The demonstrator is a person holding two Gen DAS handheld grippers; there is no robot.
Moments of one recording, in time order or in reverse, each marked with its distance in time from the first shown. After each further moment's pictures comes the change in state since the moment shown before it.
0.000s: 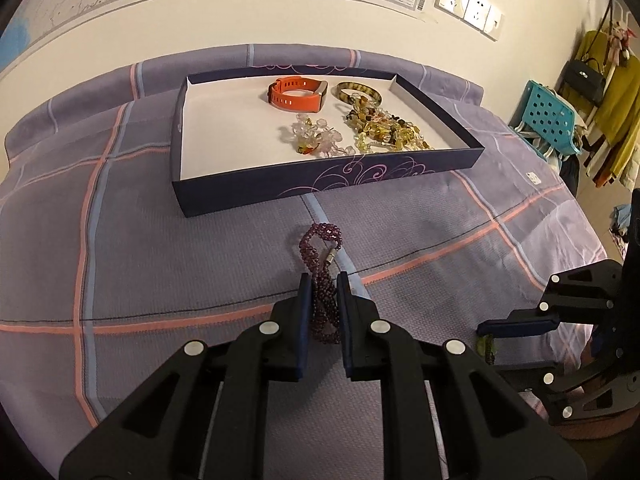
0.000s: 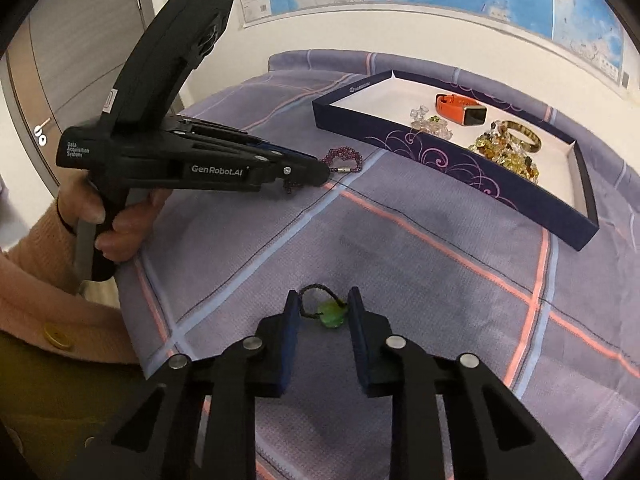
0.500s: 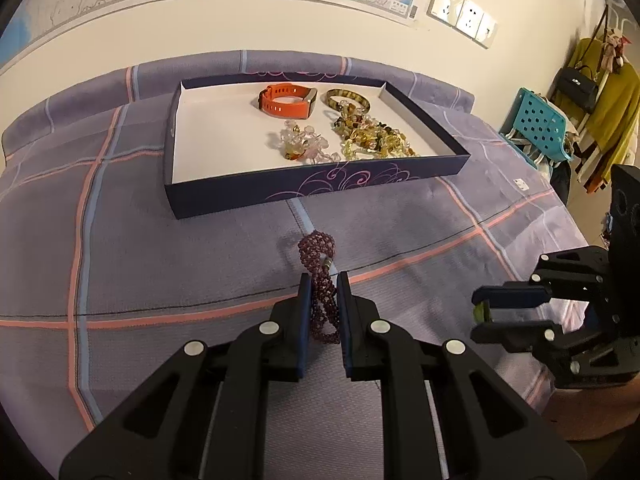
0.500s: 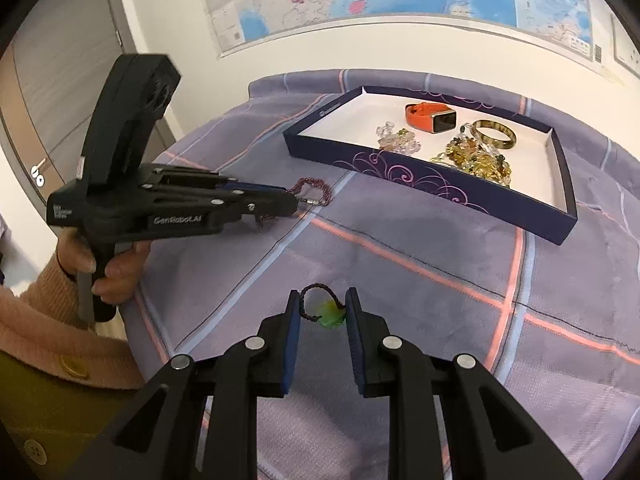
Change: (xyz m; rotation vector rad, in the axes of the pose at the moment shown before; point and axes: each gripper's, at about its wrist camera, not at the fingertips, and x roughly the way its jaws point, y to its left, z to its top) left arm -0.008 -0.005 0.000 -0.007 -0.021 -0.033; right arm -0.012 -0.031 0.011 0.119 -0.062 0.031
